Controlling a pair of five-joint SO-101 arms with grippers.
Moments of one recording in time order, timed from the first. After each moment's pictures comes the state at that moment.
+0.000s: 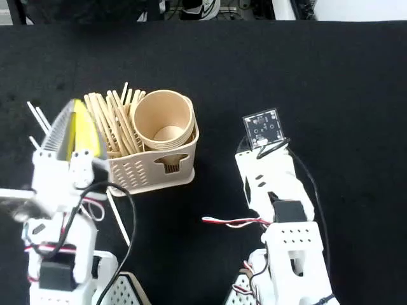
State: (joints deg) left arm -0.7 -99.3 71.7 22.6 9.0; right arm -3.5 -60.4 77.8 25.6 16.9
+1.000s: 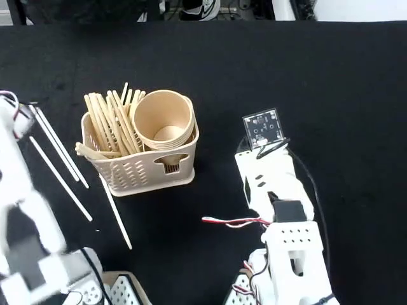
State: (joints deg) left arm -36.0 -10.2 7.4 69.3 19.6; right arm -3.5 -60.4 77.8 25.6 16.9
